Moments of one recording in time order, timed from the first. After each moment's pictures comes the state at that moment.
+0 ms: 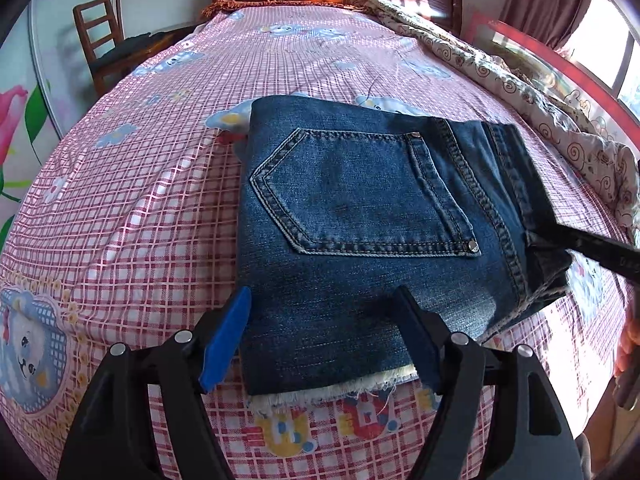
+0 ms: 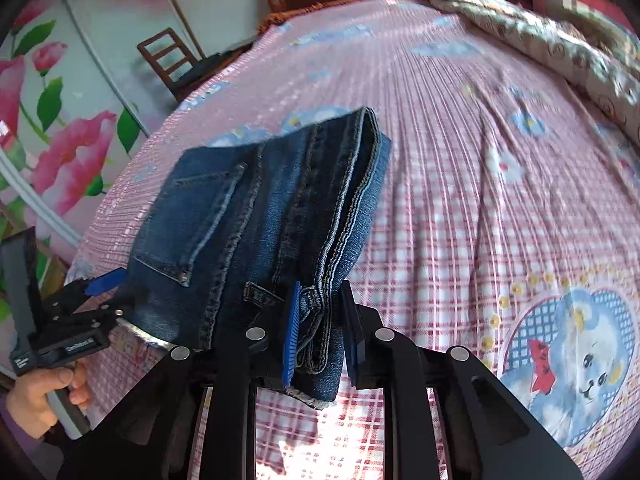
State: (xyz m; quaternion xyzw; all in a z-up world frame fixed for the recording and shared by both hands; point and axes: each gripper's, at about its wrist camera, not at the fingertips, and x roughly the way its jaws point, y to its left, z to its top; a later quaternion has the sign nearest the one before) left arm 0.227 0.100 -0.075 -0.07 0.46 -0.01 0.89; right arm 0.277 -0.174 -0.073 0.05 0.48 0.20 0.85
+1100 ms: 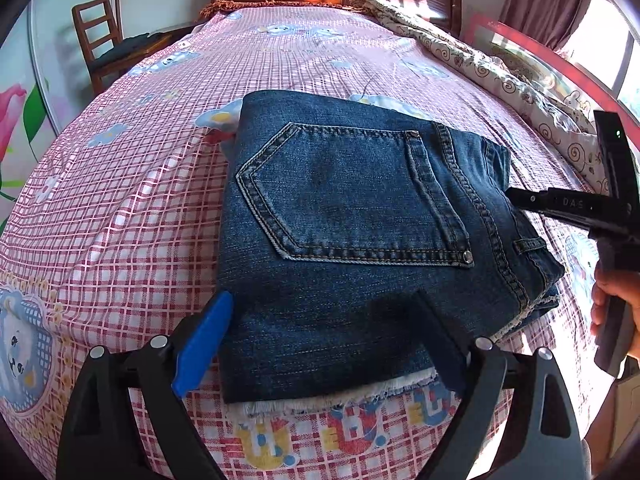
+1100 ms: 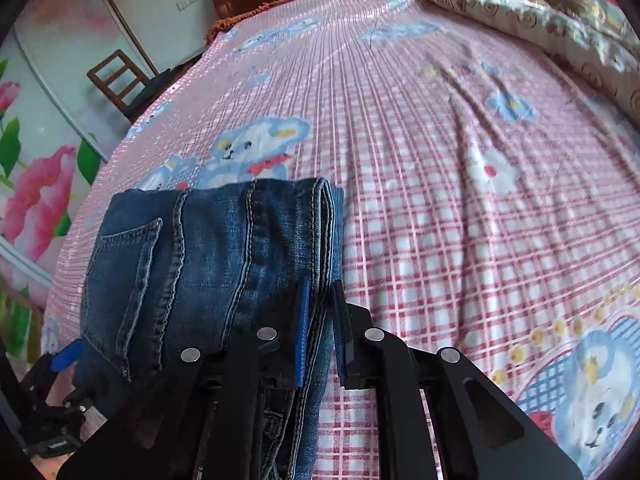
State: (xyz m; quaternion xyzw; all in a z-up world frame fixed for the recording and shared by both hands) left arm 0.231 0.089 -0.079 -0.07 0.45 0.00 0.89; right arm 0.333 -0.187 -0.094 0.10 0.47 0.15 0.86
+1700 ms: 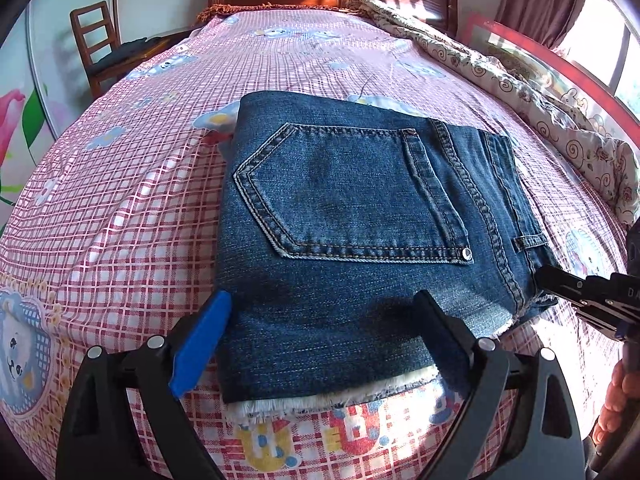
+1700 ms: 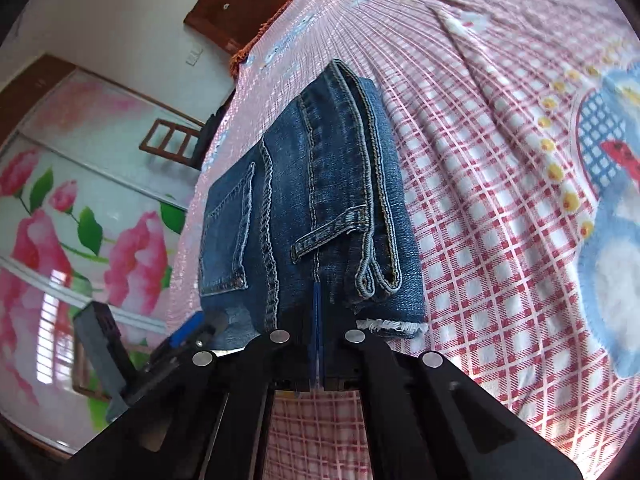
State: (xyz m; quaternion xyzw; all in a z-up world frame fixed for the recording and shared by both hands) left arm 0.228 0.088 -0.081 -0.07 0.45 0.00 0.89; right arm 0.232 -0.196 -0.105 0.29 0.48 0.22 0.80
